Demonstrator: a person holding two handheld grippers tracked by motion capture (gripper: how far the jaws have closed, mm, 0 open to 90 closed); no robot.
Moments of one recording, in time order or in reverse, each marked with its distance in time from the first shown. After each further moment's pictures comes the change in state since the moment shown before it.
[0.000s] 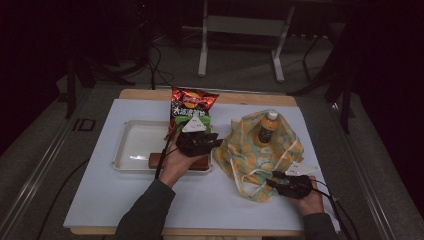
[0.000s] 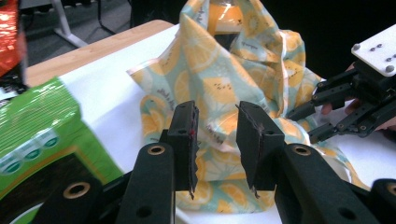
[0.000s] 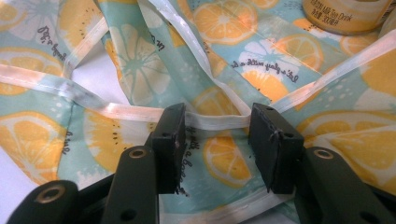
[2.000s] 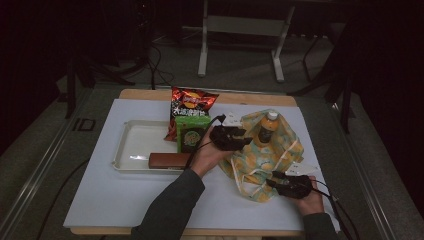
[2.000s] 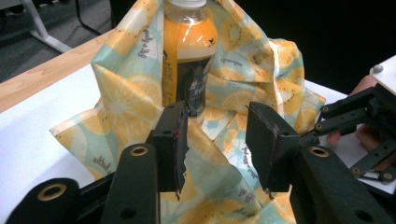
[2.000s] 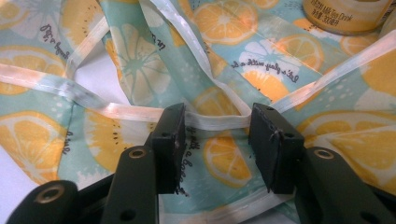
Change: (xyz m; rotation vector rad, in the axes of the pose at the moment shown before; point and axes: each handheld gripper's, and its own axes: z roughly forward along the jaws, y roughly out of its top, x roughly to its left) left arm -0.025 0.038 0.079 0.052 -0.028 0.061; right arm 0.000 0.000 0.000 0.000 0.001 0.000
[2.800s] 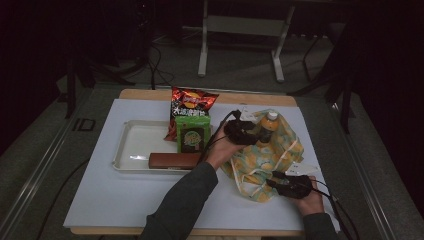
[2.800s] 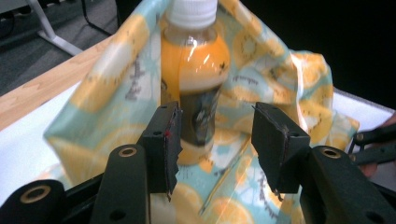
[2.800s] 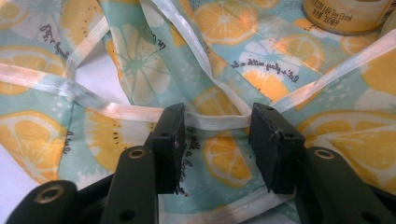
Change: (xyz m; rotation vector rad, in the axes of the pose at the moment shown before) left arm 0.000 0.025 0.042 0.018 0.035 0.019; right arm 0.000 0.000 0.000 -0.002 0.001 0.000
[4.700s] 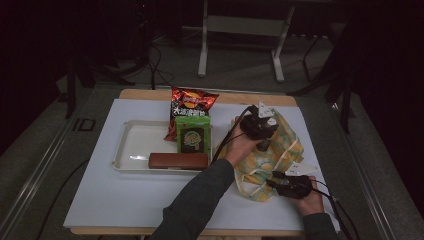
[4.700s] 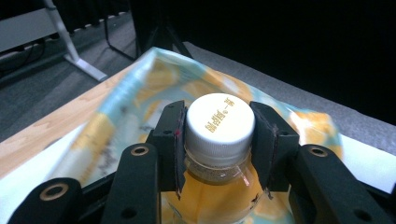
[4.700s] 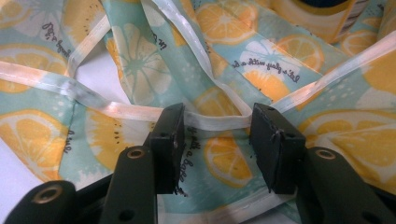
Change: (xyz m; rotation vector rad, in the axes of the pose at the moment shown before) left arm -0.025 0.029 0.021 -0.063 0.075 0.019; right arm 0.000 0.000 0.000 0.000 0.000 -0.004
